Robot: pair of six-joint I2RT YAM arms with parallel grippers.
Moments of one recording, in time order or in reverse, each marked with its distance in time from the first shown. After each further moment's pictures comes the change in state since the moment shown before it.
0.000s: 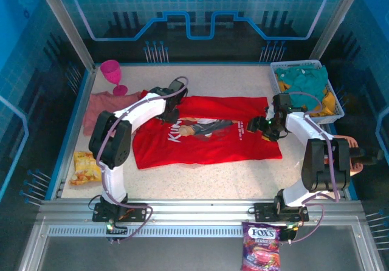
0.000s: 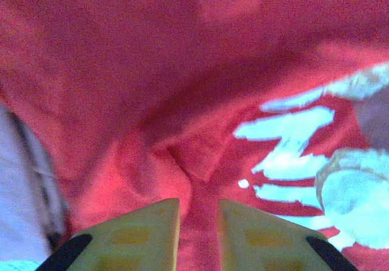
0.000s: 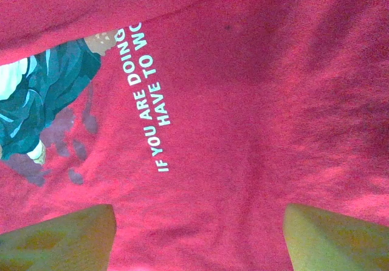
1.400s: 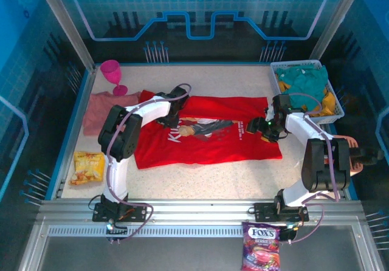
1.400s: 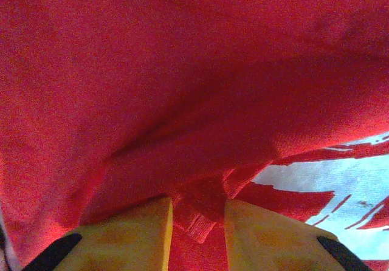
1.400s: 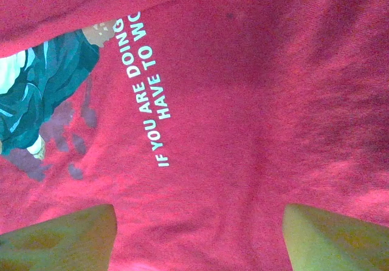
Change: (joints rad) left arm 0.011 0.129 -0.007 0.088 -0.067 0.008; right arm 0.000 0.000 -0.011 0.000 -0.014 0.000
